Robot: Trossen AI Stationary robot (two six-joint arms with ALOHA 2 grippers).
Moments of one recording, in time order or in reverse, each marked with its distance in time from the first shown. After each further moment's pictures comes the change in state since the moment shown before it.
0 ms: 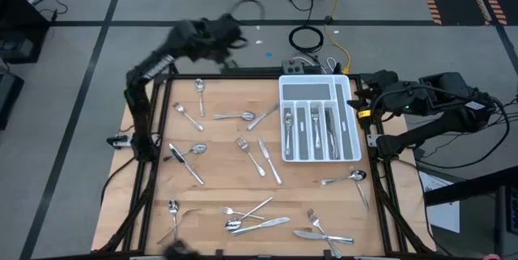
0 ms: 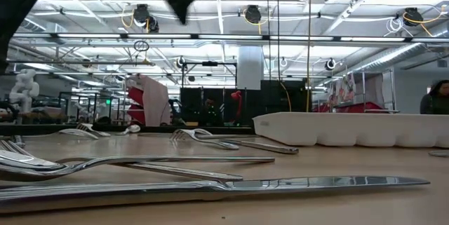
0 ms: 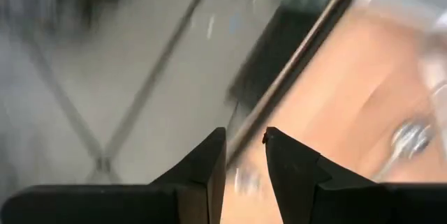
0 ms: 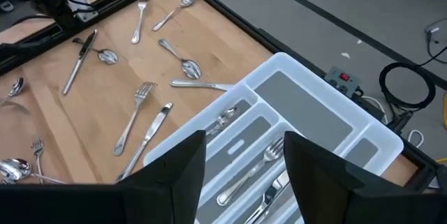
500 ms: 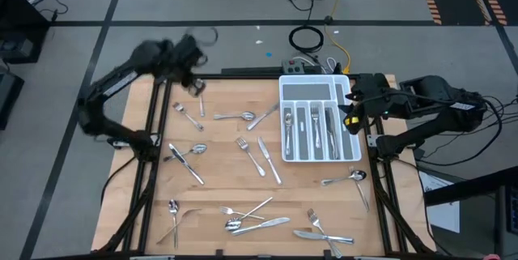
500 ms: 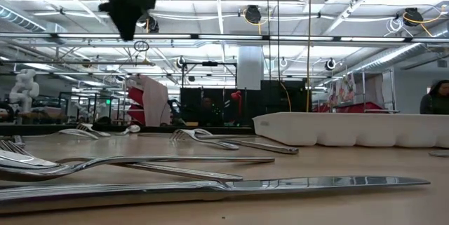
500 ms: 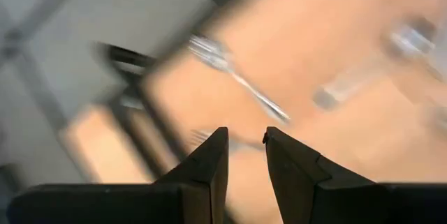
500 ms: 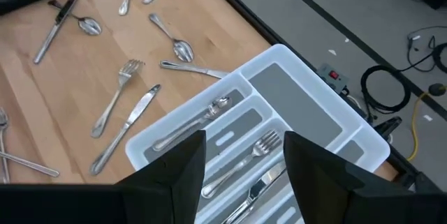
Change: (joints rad) left arm 0.110 -0.512 -0.816 0.121 0.276 -0.246; right arm 0.000 0.093 0.000 -0.008 0.000 -0.070
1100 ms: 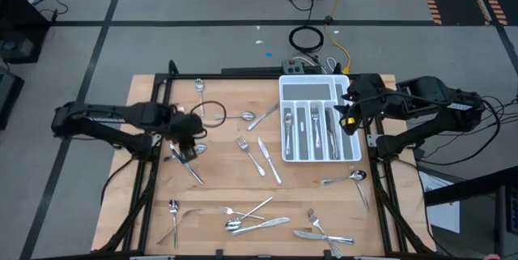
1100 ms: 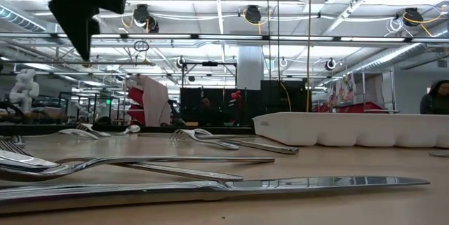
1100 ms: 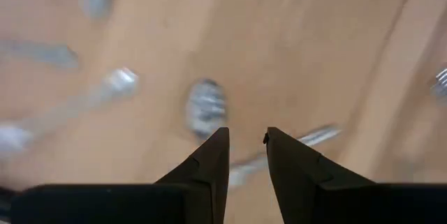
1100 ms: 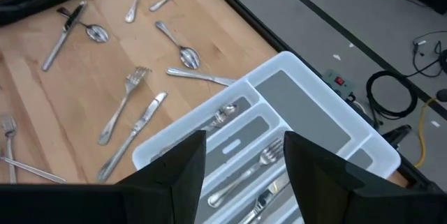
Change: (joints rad) left arm -0.646 -0.304 -0.580 0.274 0.219 -0.228; right arm 0.000 0.019 0.000 0.047 -0.002 -0.010
